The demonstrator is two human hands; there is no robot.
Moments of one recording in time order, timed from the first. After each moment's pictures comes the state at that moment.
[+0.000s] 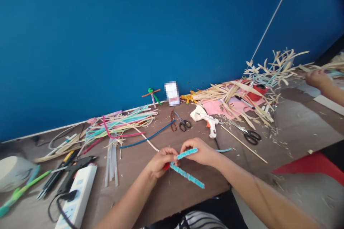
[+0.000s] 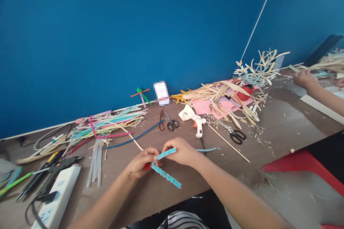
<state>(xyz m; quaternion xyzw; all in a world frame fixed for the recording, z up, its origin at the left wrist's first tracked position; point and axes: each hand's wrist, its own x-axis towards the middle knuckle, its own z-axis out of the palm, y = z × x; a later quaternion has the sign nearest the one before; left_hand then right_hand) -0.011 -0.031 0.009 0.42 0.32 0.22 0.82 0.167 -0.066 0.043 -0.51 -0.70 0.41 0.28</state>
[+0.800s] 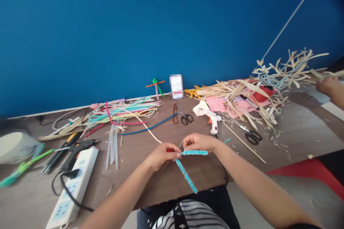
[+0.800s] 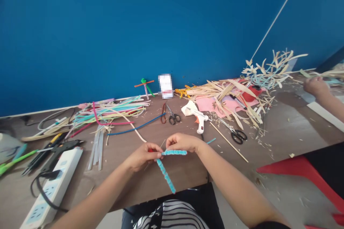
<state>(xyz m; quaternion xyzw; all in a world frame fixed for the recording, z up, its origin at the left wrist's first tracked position) -0.015 -0.043 0.010 0.48 0.40 0.19 0.76 0.181 -0.045 0.021 -0.41 -0.58 0.68 0.18</state>
